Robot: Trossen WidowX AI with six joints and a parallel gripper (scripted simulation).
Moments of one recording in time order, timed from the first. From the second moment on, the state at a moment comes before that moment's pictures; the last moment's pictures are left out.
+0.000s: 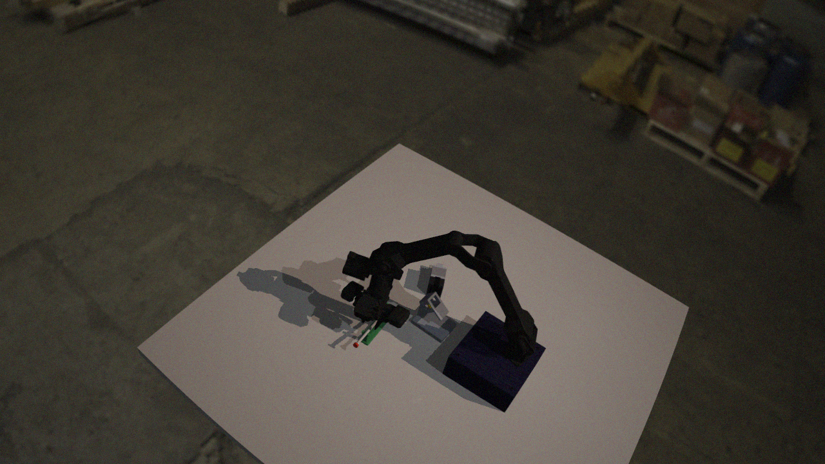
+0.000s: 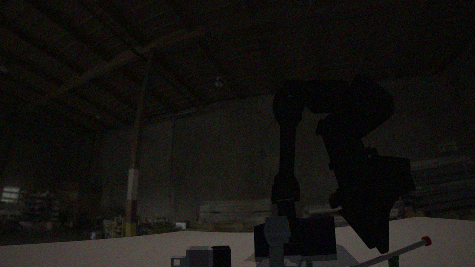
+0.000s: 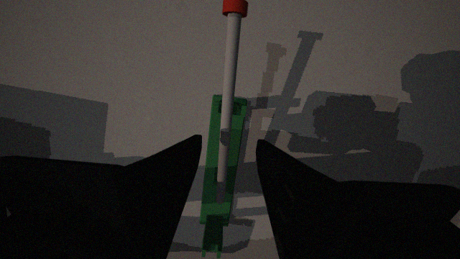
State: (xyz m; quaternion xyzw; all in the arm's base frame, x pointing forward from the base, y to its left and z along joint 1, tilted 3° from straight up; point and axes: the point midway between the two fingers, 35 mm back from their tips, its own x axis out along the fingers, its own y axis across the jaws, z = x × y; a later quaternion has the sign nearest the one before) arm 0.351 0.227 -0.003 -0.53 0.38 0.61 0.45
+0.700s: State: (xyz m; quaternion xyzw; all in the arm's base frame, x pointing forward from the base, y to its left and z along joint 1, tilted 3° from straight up) arm 0.350 0.224 -0.036 -0.53 0.38 0.61 0.45
